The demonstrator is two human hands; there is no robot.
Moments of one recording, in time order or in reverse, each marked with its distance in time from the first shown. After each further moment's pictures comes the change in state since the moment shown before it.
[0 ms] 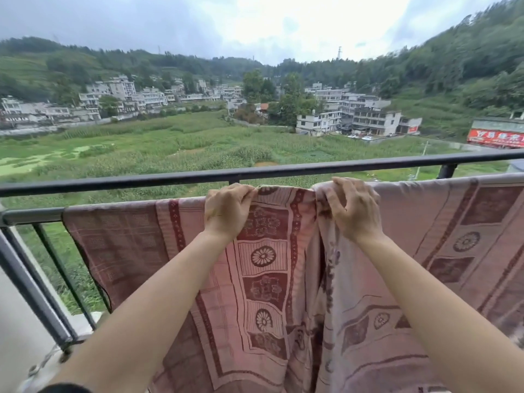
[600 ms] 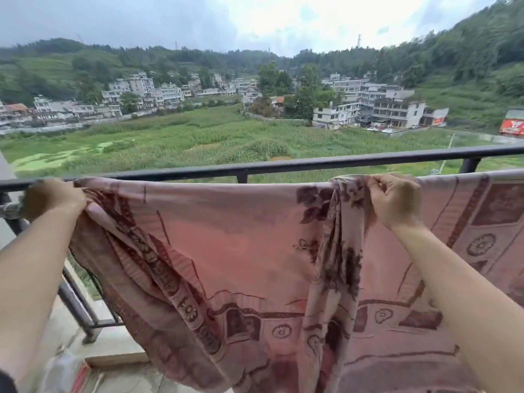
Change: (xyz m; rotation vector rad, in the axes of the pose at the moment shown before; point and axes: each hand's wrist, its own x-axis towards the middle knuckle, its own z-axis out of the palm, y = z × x) left_hand -0.005 -0.228 -0.156 0.341 0.109 -1.097; right_hand 0.022 0.058 -0.027 0.055 0.246 -0.019
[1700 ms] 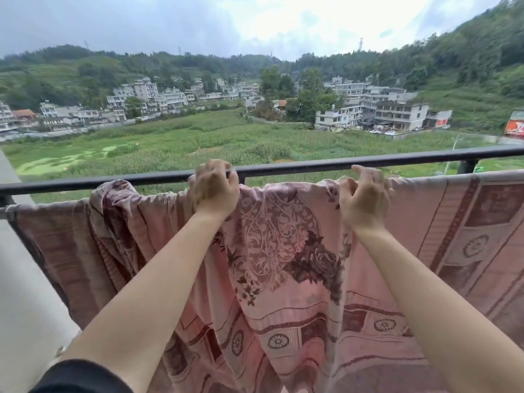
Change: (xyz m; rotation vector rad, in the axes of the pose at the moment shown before) left_hand -0.227 0.161 0.073 -0.227 0.073 0.773; right_hand -0.011 -0.039 0.018 0.036 -0.040 0.176
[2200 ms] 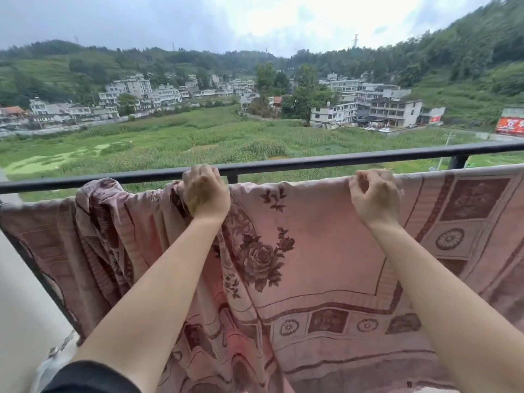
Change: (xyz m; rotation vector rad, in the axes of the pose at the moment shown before) left_hand -0.010 0.008 0.014 0.079 0.047 -0.180; right_hand 0.015 0.040 -0.018 -0.094 -0.028 0.041
